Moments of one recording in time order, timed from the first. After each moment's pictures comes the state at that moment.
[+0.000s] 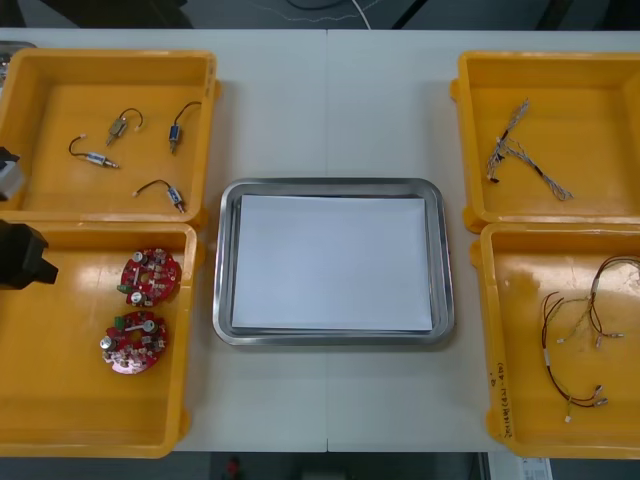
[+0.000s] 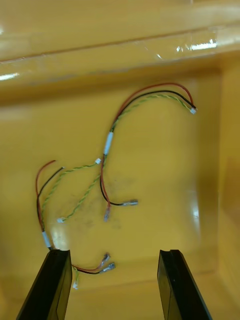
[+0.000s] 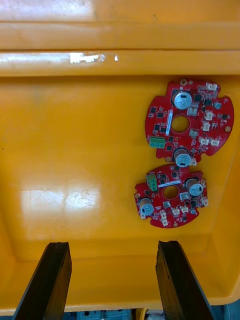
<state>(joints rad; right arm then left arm) -0.09 -0.65 -0.45 -2.14 -0.70 1.92 1.37 -0.20 0.89 0.20 -2.14 0.97 1.91 -1.15</state>
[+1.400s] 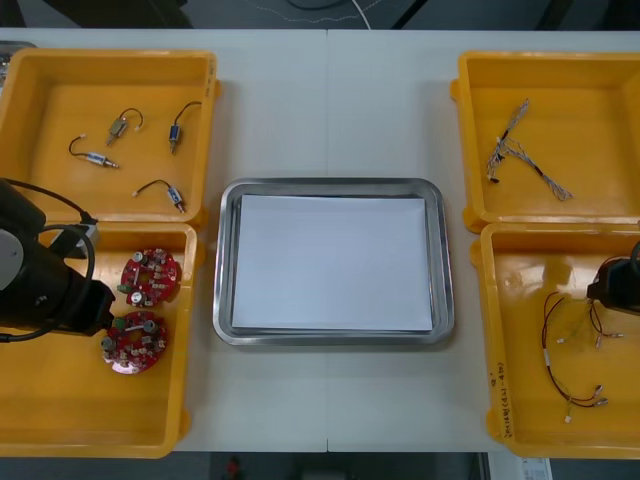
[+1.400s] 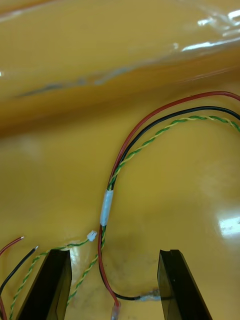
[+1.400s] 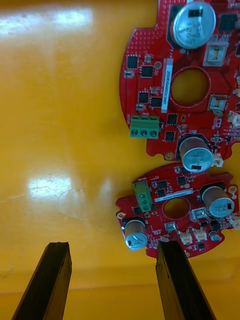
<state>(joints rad) -0.08 -0.60 -0.28 -1.83 -0.60 1.52 1.37 -0.15 0.85 -0.10 -2.06 0.80 1.72 -1.15</state>
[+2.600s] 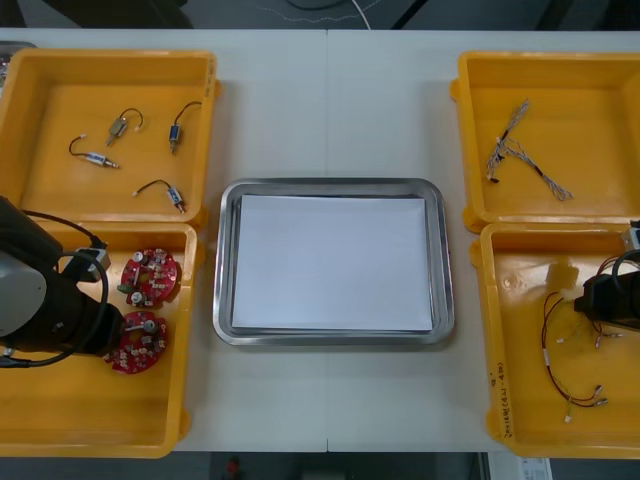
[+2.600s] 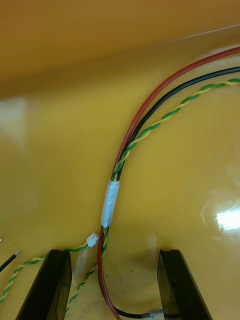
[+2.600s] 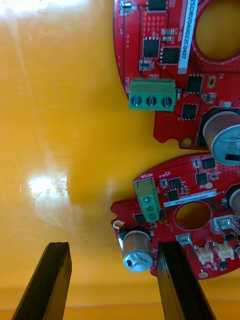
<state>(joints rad) -0.06 -0.60 -0.22 -1.78 -0.59 1.46 1.37 -0.08 0.83 -0.17 -2.04 0.71 1.63 -1.15</state>
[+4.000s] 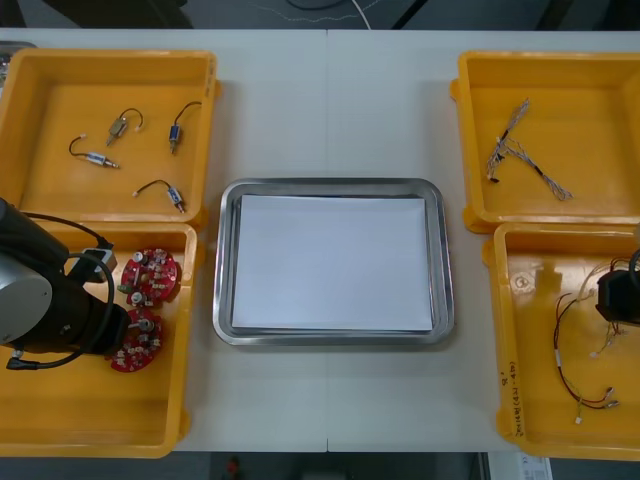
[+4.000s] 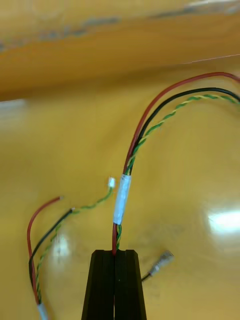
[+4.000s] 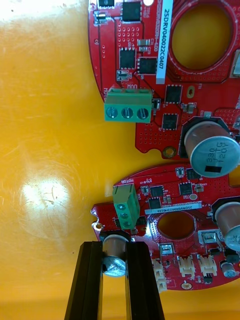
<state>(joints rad) -0.04 -0.60 -0.28 -1.95 -0.59 1.61 1.38 -0.08 0.83 -0.18 -2.04 0.71 1.59 -1.15</state>
